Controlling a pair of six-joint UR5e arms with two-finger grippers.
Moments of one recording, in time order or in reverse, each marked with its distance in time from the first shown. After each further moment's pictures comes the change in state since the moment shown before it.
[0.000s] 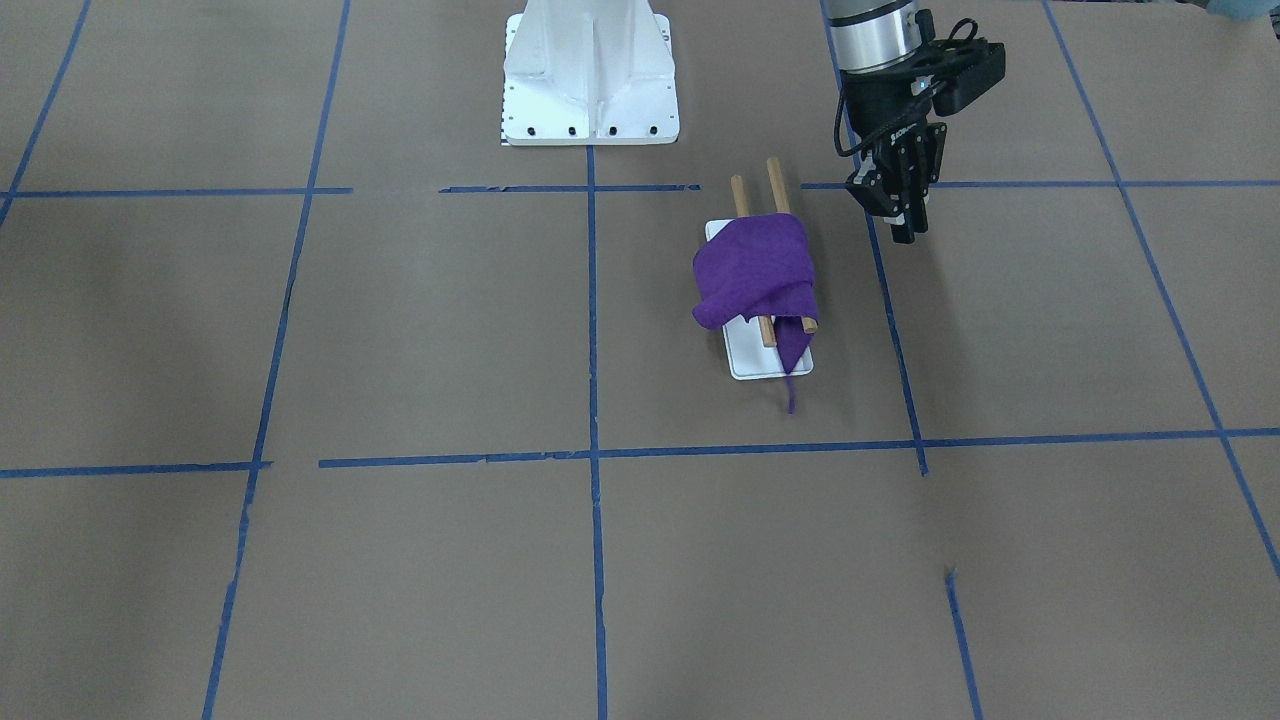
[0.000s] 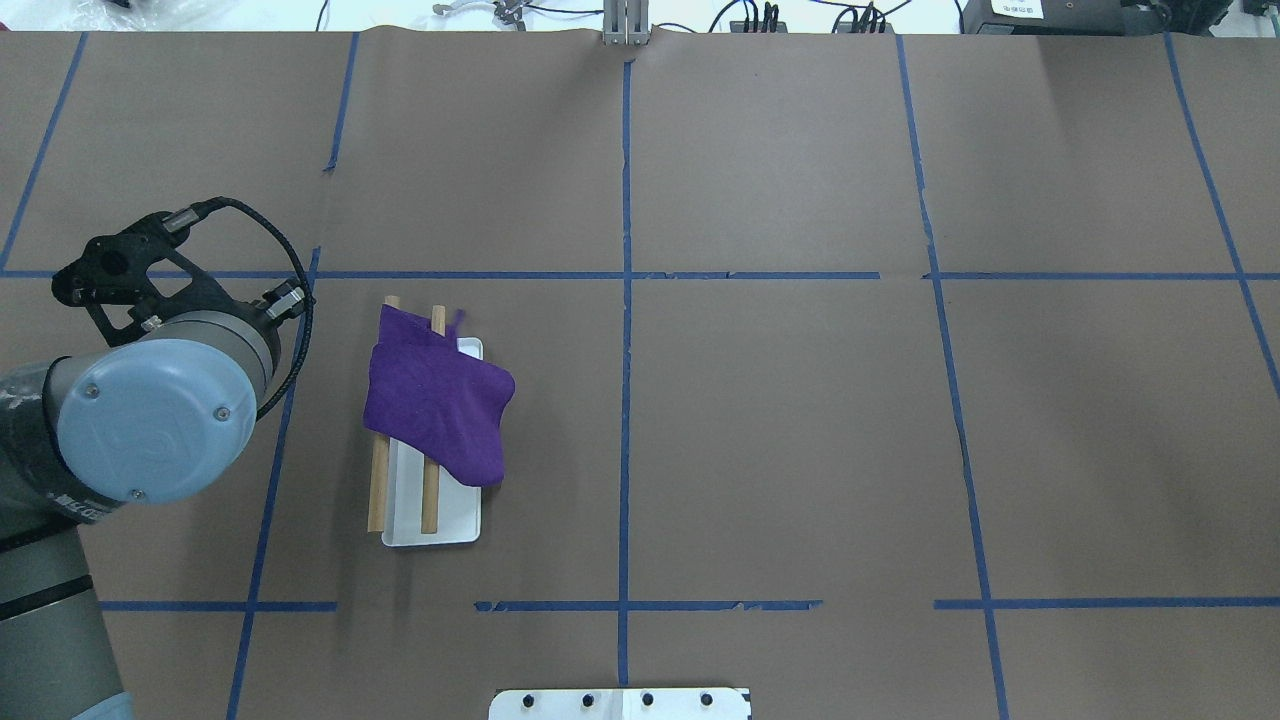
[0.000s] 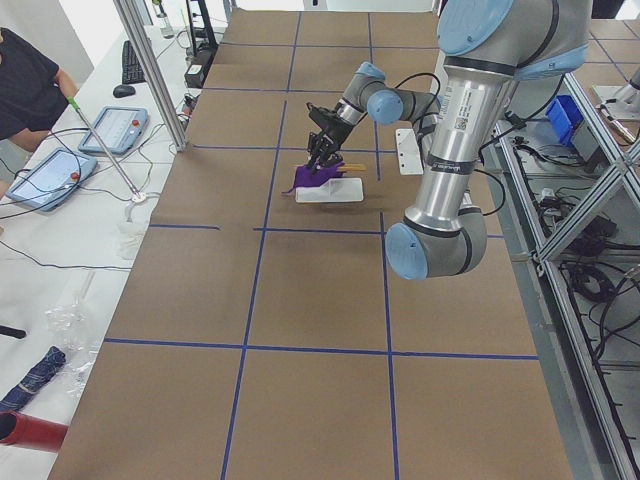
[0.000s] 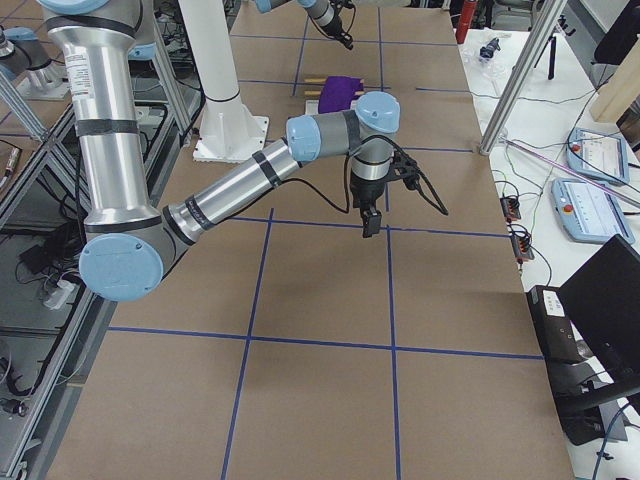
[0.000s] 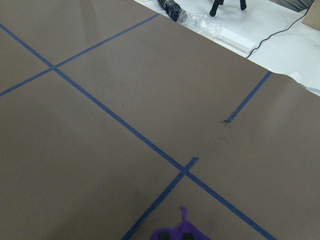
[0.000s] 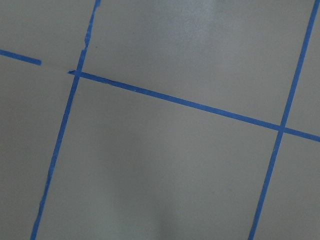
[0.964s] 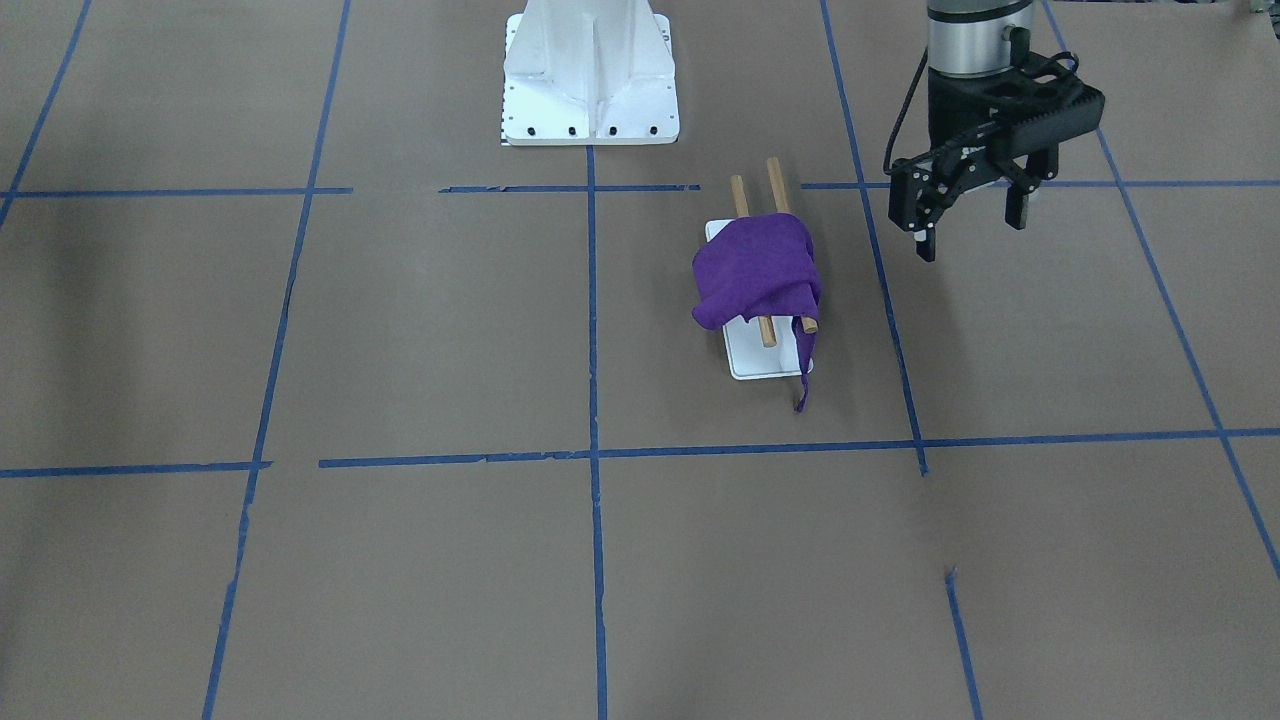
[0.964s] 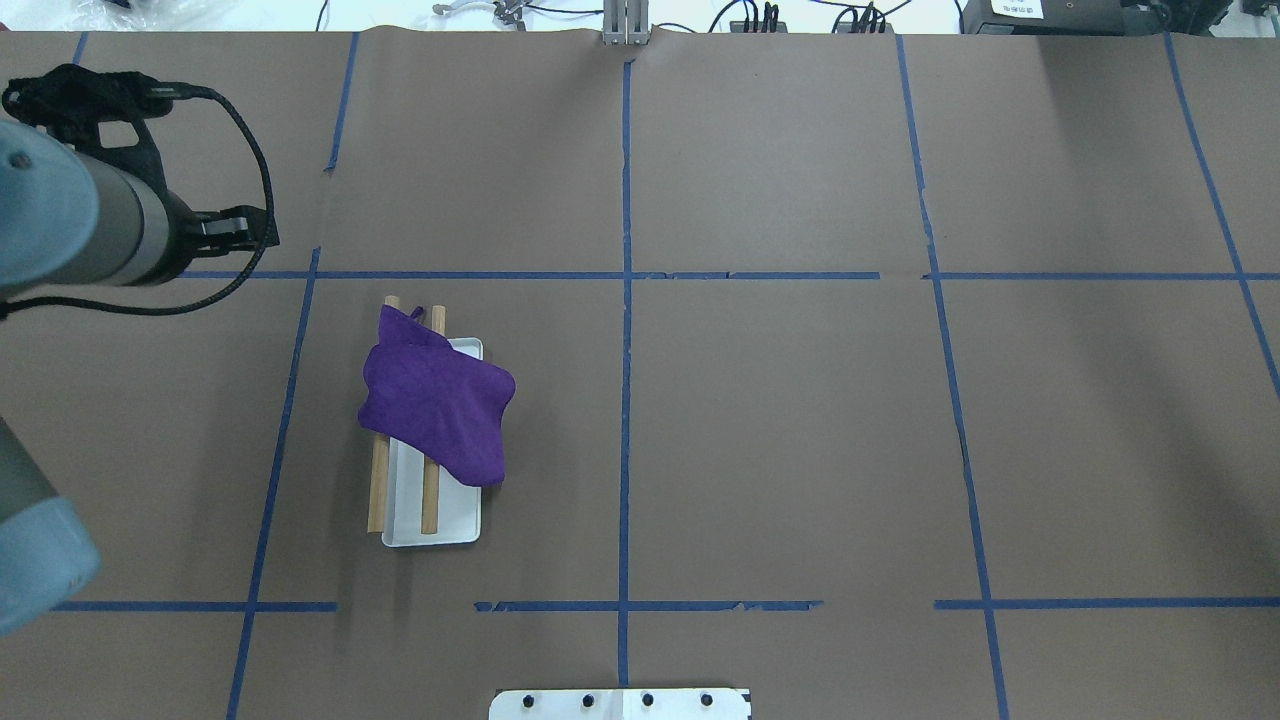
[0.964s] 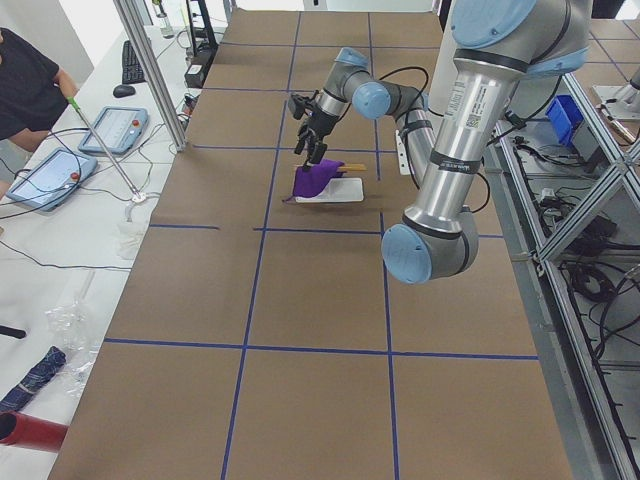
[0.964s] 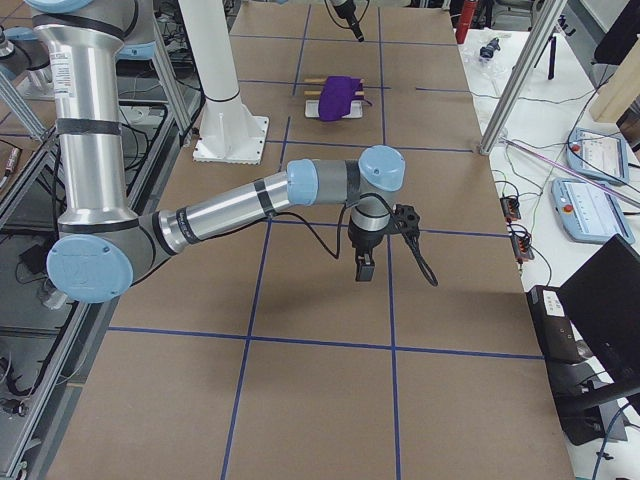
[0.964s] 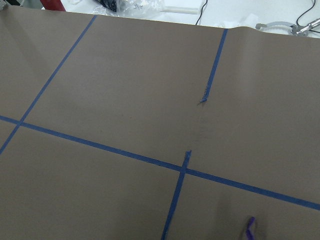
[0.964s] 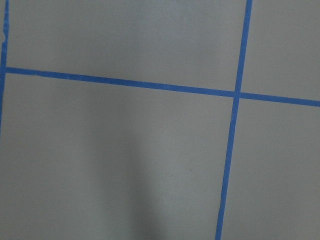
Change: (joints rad) left arm -0.319 -0.016 0.061 -0.127 -0.374 0.764; right arm 0.077 -0.074 -0.179 0.133 0.012 0.005
